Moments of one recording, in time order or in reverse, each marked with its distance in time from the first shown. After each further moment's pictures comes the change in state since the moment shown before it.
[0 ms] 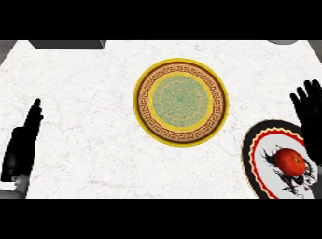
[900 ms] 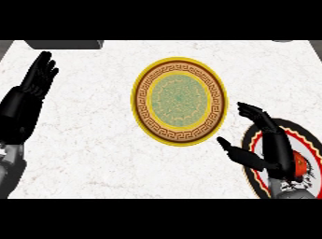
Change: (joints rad) left arm -0.222 0.003 0.058 -0.140 0.167 -0.247 -0.085; right arm 0.028 0.118 0.258 0.012 0.411 -0.206 -0.142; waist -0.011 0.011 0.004
